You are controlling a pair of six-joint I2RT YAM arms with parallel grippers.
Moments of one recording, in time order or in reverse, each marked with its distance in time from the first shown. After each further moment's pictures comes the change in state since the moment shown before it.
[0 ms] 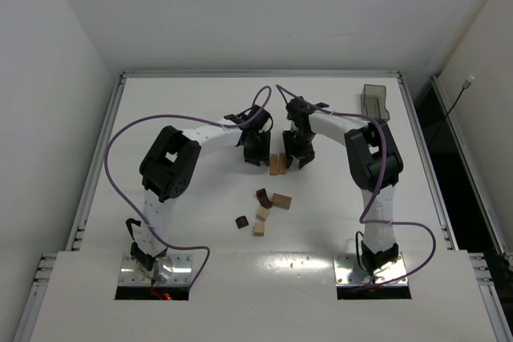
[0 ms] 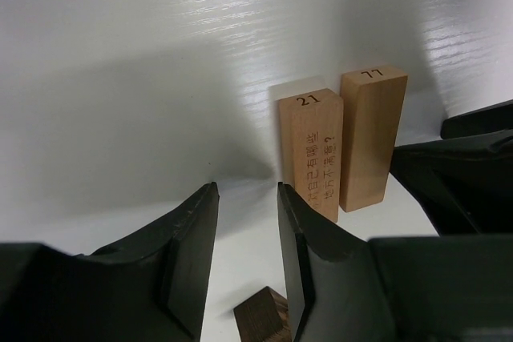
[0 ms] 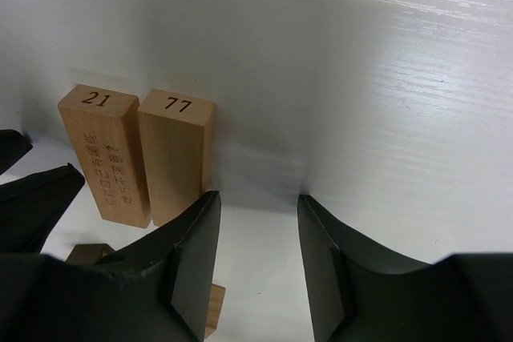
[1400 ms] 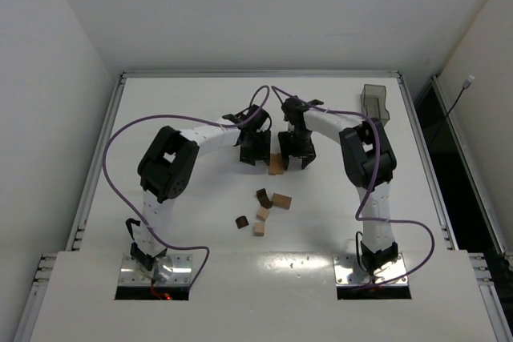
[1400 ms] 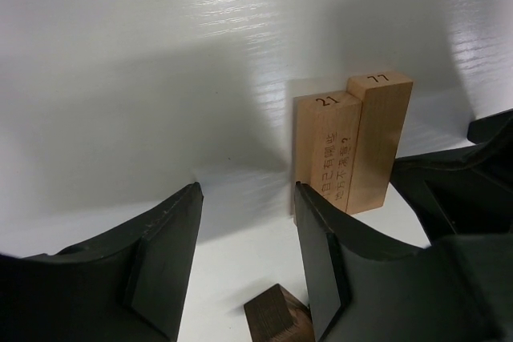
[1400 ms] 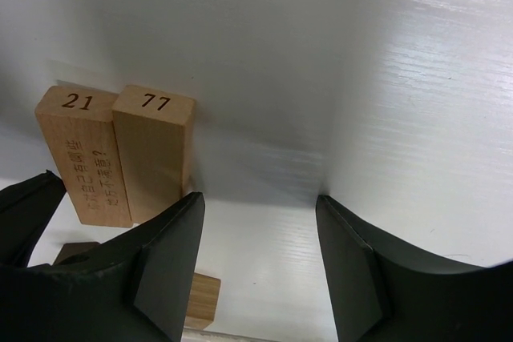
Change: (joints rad) left arm 0.005 -0.011 -0.011 -0.009 -0.029 0.000; right arm 0.019 0.055 0.087 -0.100 0.027 -0.013
